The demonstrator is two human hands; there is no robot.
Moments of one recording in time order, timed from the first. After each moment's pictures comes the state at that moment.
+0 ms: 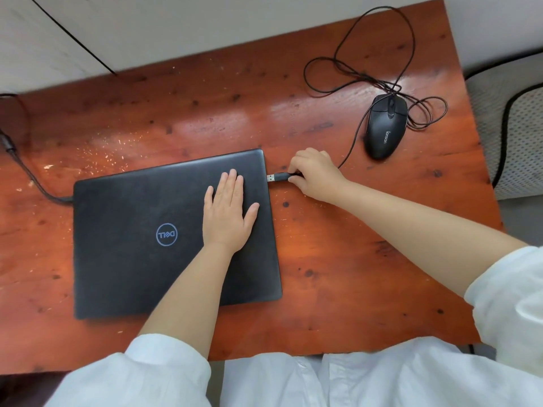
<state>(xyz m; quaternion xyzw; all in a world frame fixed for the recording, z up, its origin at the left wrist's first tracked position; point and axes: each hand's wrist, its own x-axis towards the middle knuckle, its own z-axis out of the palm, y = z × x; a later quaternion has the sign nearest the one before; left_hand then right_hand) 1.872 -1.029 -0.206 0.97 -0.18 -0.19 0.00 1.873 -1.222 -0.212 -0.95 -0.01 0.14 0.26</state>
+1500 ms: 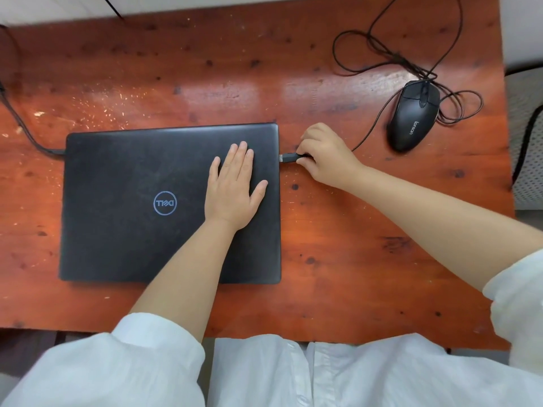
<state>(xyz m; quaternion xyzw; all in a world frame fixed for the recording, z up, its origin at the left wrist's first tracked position) 1.872 -1.026 -0.212 0.97 -0.18 -0.18 0.03 1.877 -1.223 -0.230 -0.96 -0.13 -0.02 0.26</state>
